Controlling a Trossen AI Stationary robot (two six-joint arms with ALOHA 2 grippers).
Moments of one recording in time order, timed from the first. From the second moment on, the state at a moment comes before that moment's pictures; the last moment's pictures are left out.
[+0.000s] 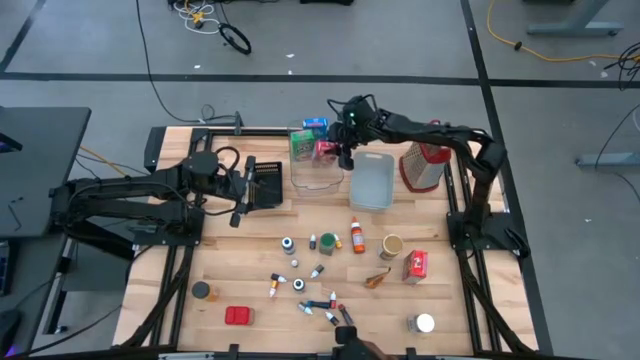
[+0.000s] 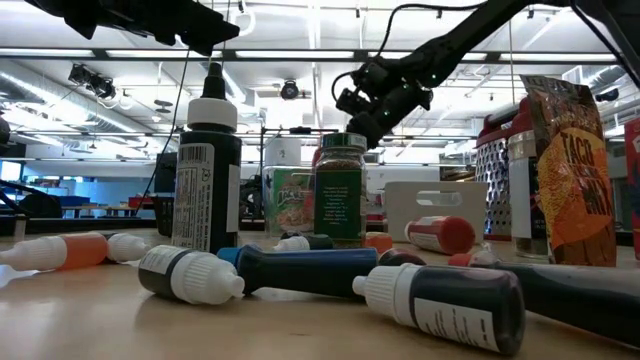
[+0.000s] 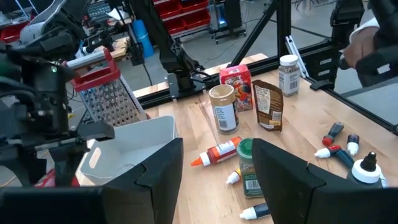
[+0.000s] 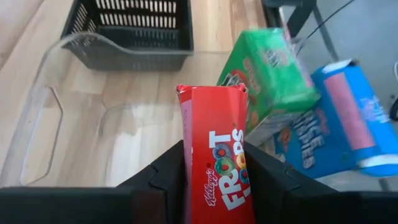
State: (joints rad) left arm 0.21 0.80 0.59 0.02 0.33 0.32; right arm -0.58 1.88 1.37 -0.27 -0.38 -0.51
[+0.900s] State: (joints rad) left arm 0.21 0.80 0.59 0.02 0.33 0.31; right arm -0.55 1.90 1.37 -0.20 -0.30 -0.46
